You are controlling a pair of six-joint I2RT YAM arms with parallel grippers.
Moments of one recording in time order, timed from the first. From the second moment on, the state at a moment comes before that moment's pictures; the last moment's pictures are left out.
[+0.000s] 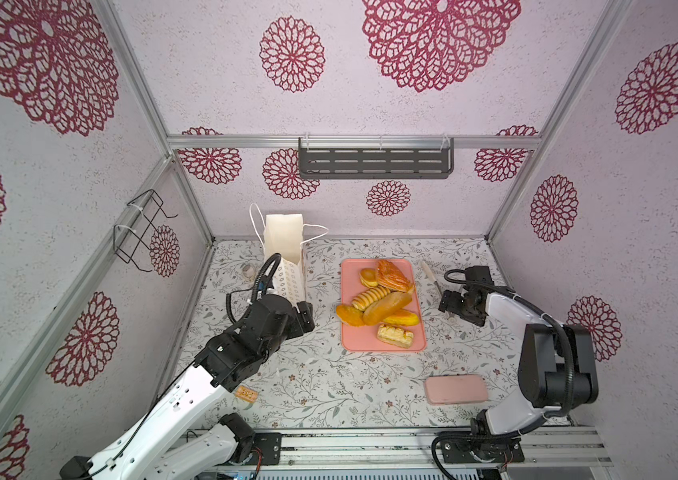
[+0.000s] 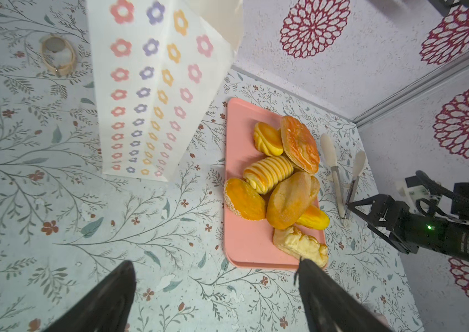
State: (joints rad) left arm -0.71 0.94 0.96 -0.67 -0.35 -0.80; right arm 0.01 1.65 1.03 -0.52 0.02 0.37
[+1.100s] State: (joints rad) left arm -0.77 0.85 0.85 -0.54 -0.51 -0.91; right arm 0.02 2.00 1.35 -0.53 0.10 0.30
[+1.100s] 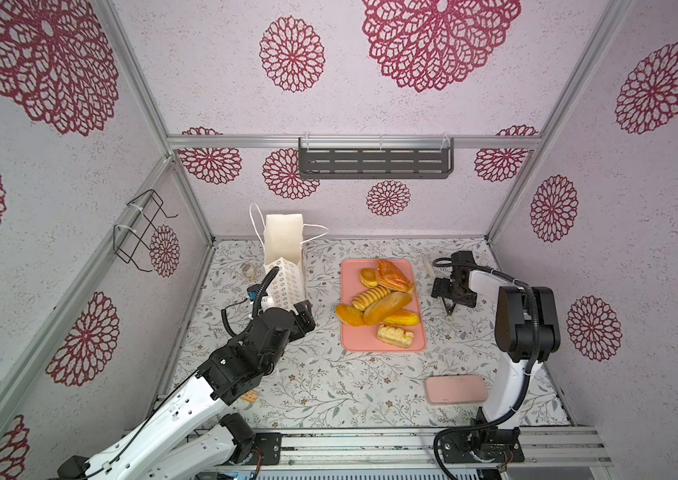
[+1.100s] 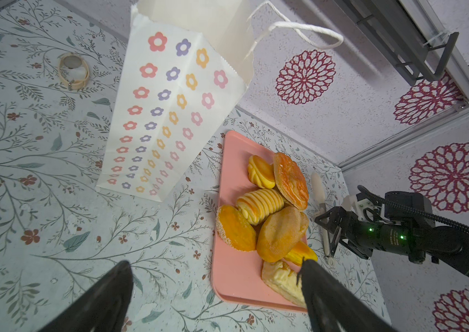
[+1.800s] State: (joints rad) left arm -0.77 0.83 0.85 -0.56 -0.53 -0.91; right arm 0.02 2.00 1.34 -0.50 0.10 0.29
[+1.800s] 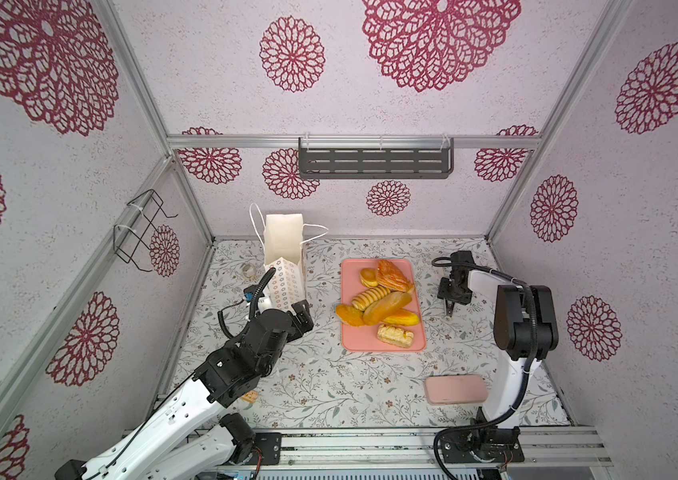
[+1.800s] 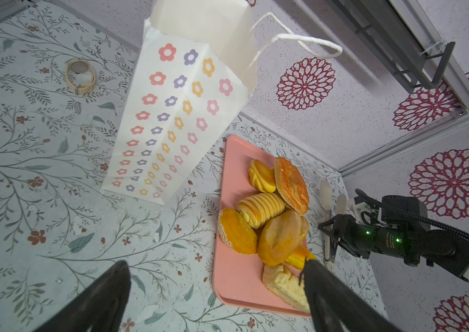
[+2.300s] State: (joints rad) left arm -0.71 0.84 0.99 -0.67 -0.56 -0.82; right arm 0.02 1.68 1.25 -0.52 0.05 0.32
